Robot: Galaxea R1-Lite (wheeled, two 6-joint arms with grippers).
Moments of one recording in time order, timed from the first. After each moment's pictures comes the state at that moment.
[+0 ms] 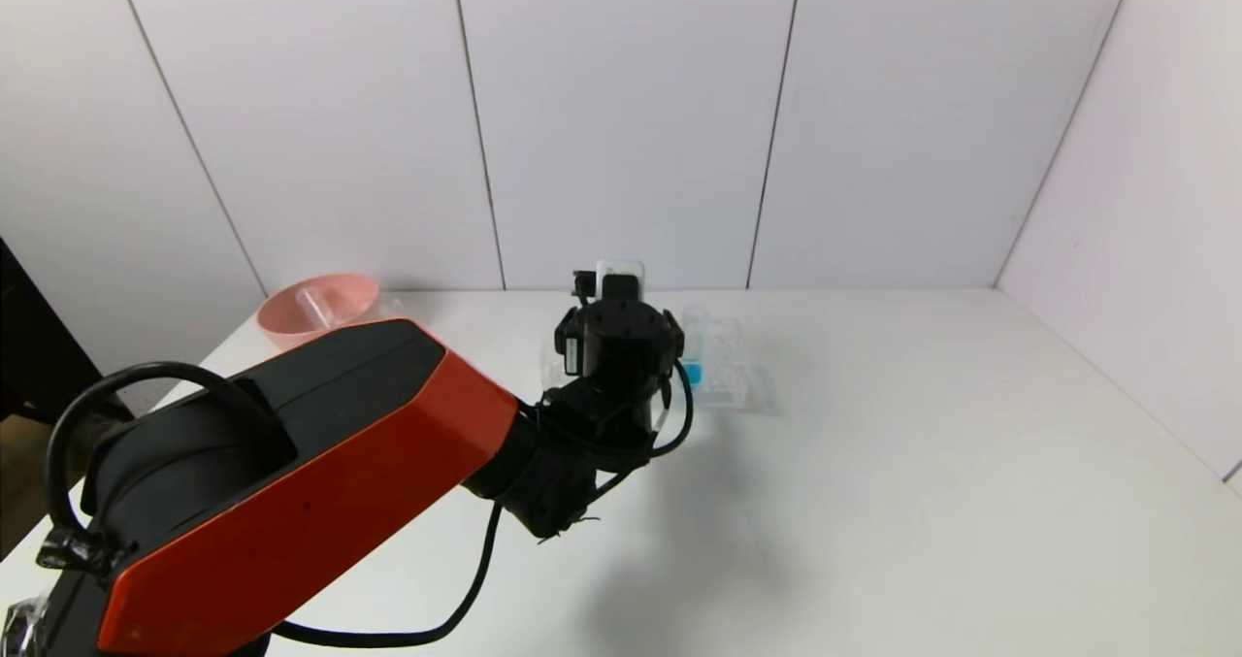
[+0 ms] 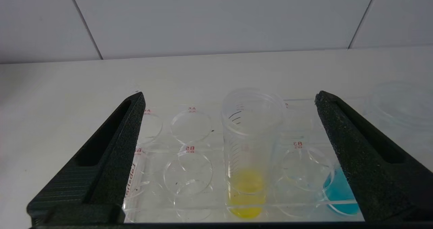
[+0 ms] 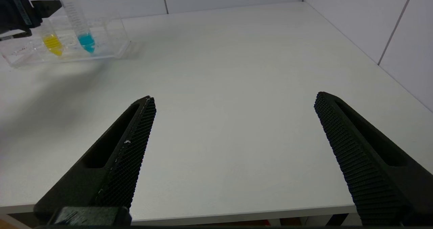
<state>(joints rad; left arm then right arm) -0.75 2.34 -1.31 -1.02 0.69 -0.06 0.00 0.00 0.00 0.00 -0.04 0.09</state>
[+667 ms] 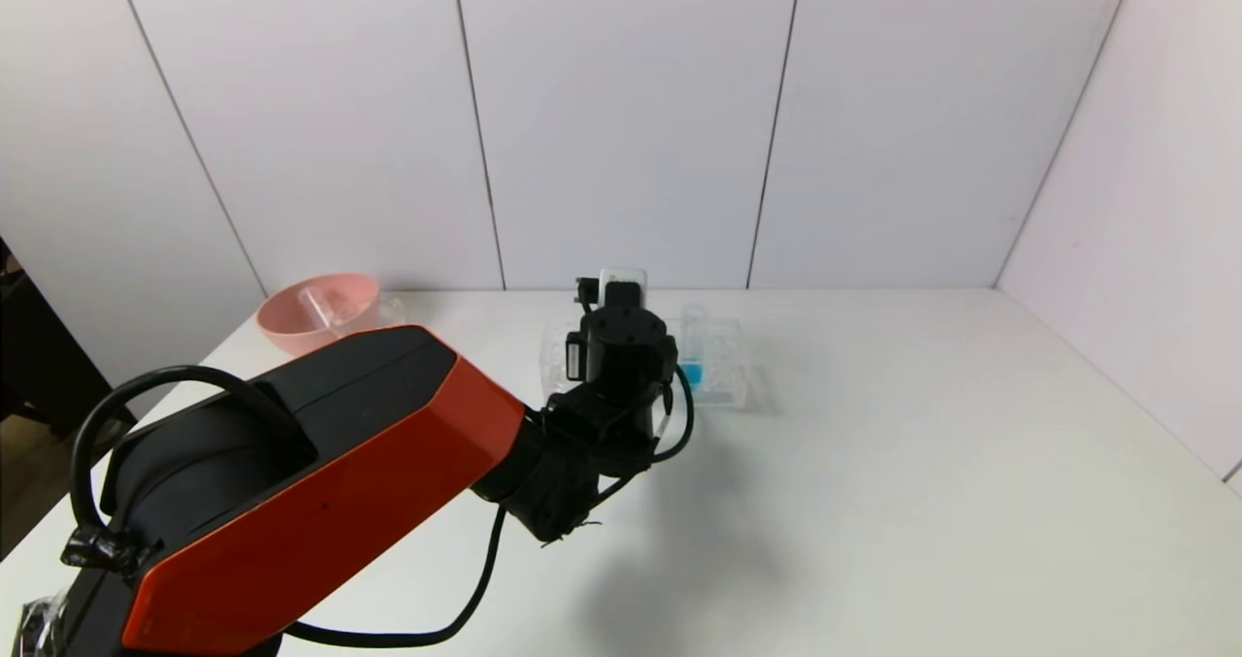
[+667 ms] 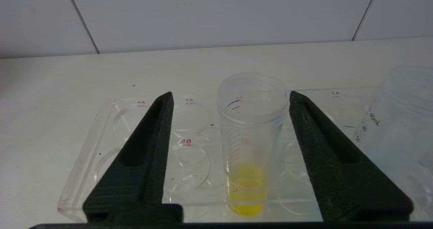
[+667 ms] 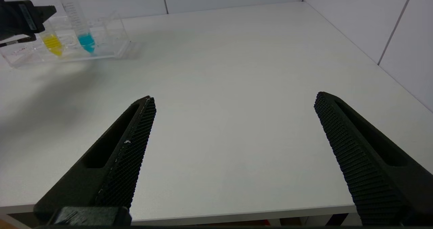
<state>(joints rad) -0.75 2.36 -1.31 -1.03 0.69 -0.06 0.00 0.00 0.00 0.00 -0.04 0.09</state>
